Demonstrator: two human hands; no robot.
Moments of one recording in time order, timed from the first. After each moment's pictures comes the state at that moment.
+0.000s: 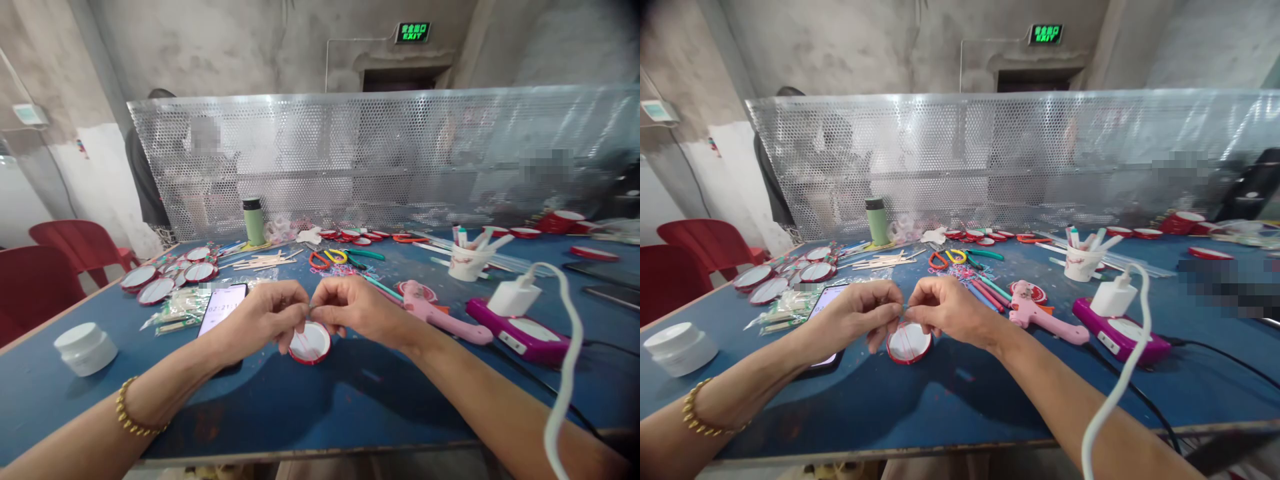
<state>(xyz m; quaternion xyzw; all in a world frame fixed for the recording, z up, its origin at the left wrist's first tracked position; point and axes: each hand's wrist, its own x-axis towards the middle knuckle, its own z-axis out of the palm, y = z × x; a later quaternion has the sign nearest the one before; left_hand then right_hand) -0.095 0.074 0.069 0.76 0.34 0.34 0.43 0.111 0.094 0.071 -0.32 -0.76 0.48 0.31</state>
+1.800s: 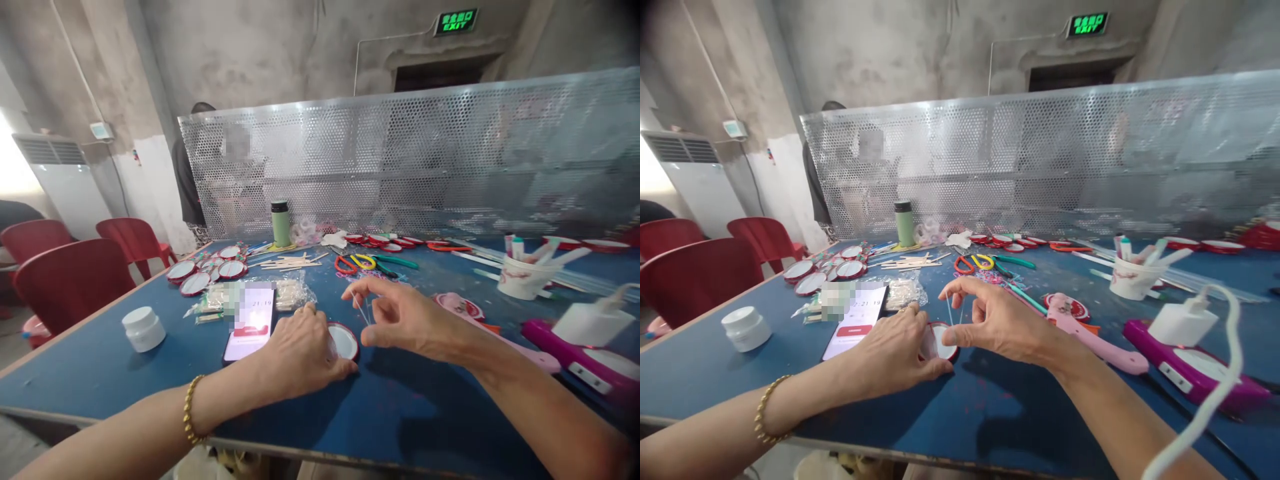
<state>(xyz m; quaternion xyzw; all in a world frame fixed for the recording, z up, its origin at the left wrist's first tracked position) -0.077 0.055 0.045 0.84 0.53 0.12 -0.02 0.138 0.097 0.080 -0.35 -0.84 0.32 0.26</state>
